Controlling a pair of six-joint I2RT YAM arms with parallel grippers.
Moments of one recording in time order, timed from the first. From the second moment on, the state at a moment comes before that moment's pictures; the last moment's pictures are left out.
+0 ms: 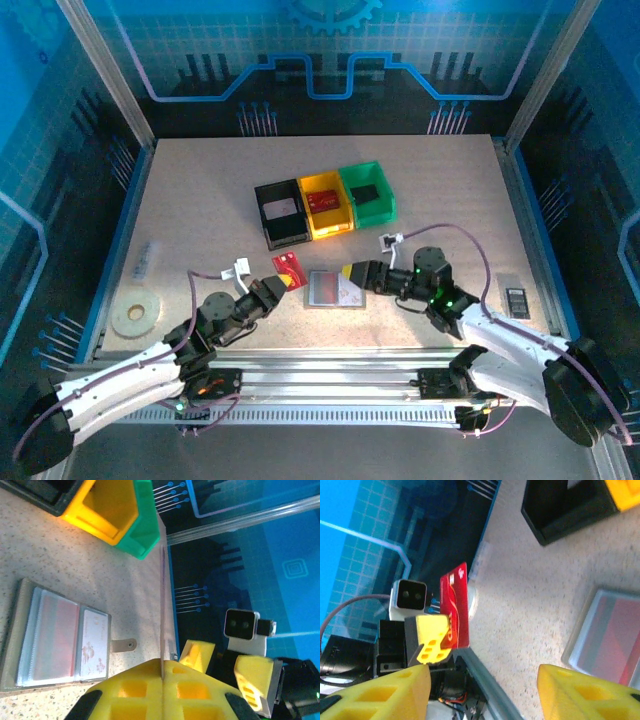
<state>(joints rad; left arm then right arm) -0.83 0.59 0.12 0.31 -0.13 -1.32 0.62 1.02 0.34 0.42 -0.54 0.98</state>
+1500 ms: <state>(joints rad) -0.92 0.76 0.08 0.60 -0.27 -1.43 1.11 1.63 0.39 1.28 0.07 1.21</state>
